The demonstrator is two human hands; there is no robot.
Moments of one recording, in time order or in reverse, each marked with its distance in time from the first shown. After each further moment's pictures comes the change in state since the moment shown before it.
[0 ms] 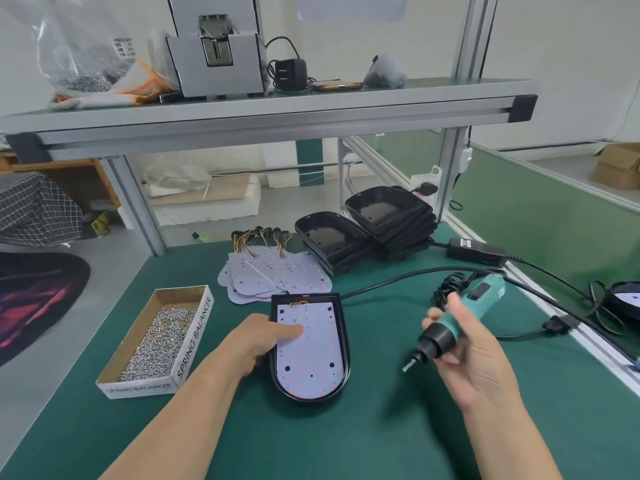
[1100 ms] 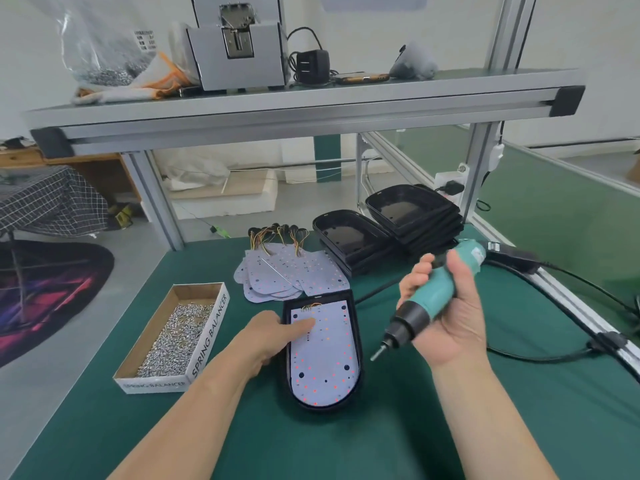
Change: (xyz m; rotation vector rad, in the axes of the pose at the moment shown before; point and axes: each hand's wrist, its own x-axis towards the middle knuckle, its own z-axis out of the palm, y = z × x) left_hand -0.010 0.005 -0.008 0.151 0.122 0.011; right_hand 0.029 0.012 0.072 0.413 -0.262 0.234
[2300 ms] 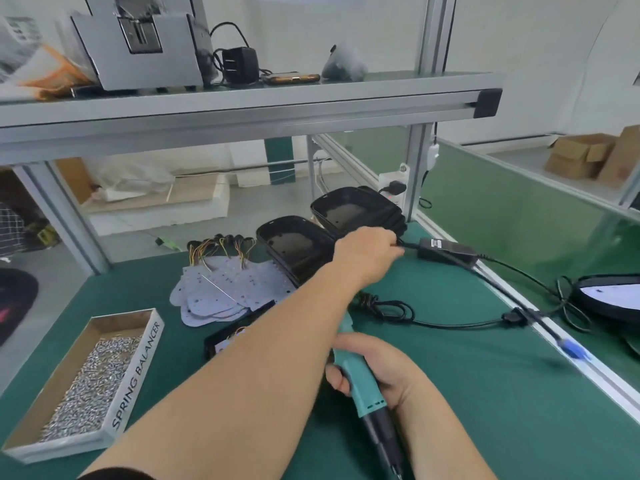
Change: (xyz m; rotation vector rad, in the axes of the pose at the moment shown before) left_hand 0.018 0.207 0.137 0.733 0.047 0.915; right_hand -0.003 0.008 -0.052 -0.856 -0.081 0.499
